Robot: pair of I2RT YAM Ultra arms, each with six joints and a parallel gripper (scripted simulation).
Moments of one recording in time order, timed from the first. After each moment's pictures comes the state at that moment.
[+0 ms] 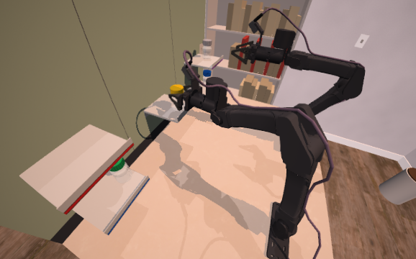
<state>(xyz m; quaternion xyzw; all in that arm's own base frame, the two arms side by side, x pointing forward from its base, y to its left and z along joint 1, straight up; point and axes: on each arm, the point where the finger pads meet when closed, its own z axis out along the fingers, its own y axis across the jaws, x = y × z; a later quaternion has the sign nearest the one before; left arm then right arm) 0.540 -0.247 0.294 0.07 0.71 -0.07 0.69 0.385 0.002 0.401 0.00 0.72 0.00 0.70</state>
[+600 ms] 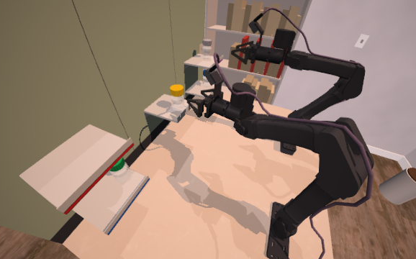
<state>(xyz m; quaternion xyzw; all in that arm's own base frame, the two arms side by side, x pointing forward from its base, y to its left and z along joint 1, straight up) 0.448 -0.235 0.303 0.08 0.71 -0.08 0.70 0.385 0.002 0.401 0.00 0.72 0.00 0.70</state>
